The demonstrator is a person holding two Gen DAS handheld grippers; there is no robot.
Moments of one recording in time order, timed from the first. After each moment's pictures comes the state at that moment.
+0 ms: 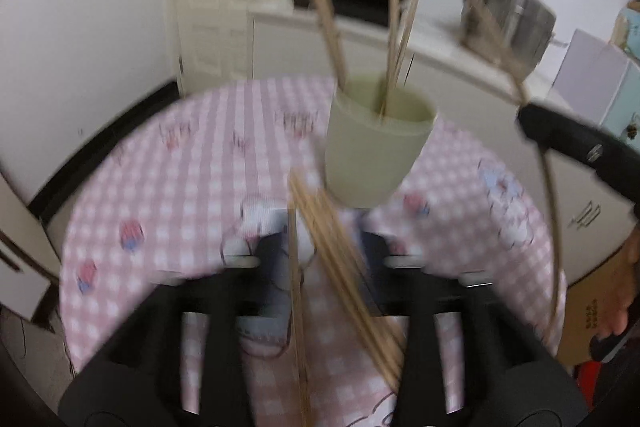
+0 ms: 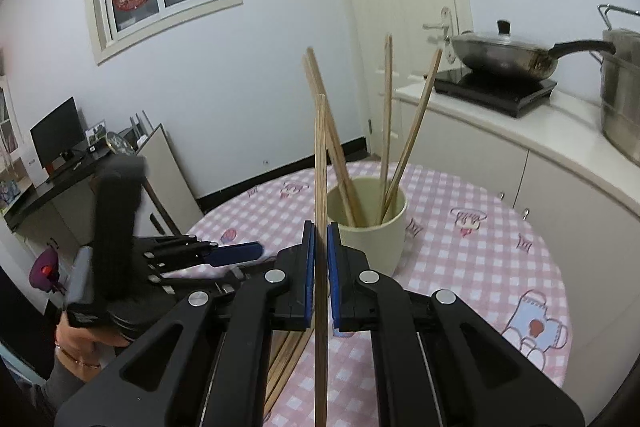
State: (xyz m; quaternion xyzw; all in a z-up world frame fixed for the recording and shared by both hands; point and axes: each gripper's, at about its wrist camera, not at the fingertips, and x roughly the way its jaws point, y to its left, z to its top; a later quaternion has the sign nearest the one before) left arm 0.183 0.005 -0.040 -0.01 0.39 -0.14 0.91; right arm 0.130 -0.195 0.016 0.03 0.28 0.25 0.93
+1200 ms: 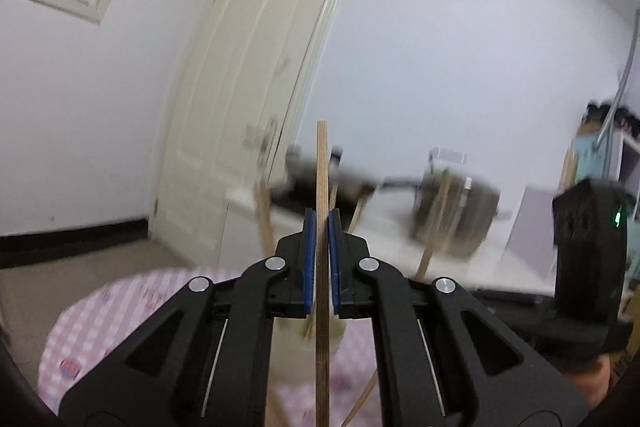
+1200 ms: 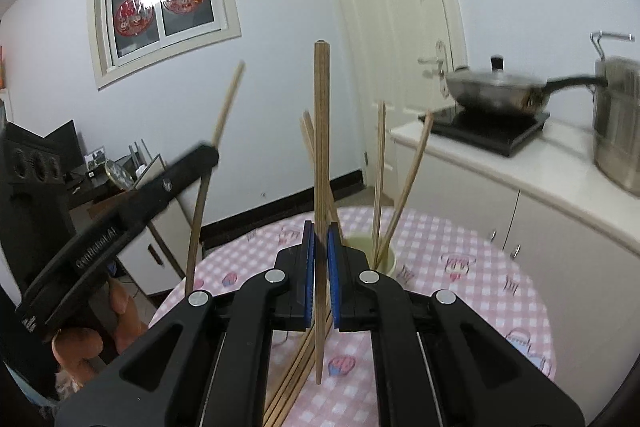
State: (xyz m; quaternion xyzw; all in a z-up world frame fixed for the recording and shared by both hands) left arm 0.117 0.014 0.063 -0.13 0.03 -0.17 0.98; right arm 0.132 -0.203 0.060 0.04 0.22 0.23 0.95
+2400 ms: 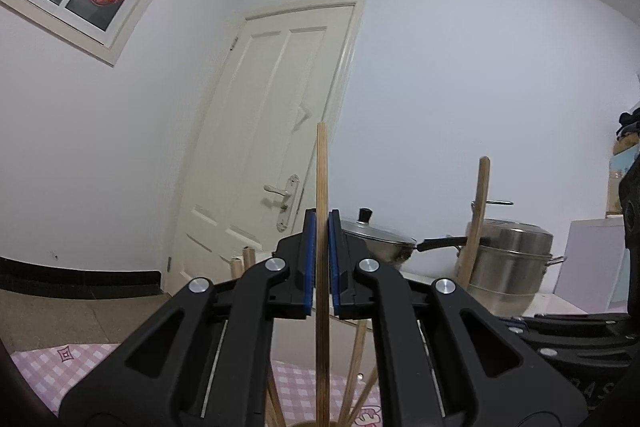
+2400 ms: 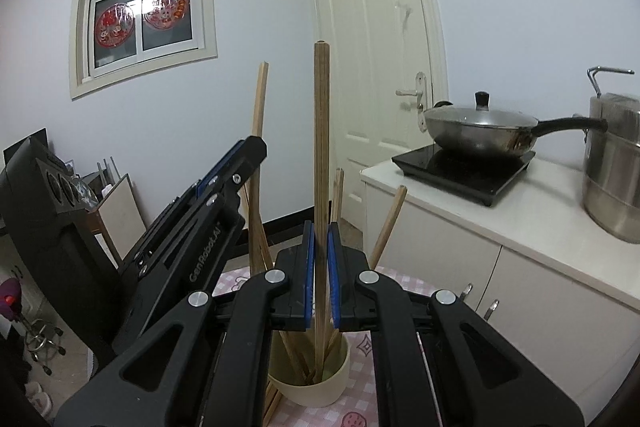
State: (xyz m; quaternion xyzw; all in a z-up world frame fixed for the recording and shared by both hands) left arm 0.208 -0.014 0.047 -0.13 -0.07 -0.10 0.98; right arm 0.194 -0.203 0.065 0.03 0.17 0.19 0.97
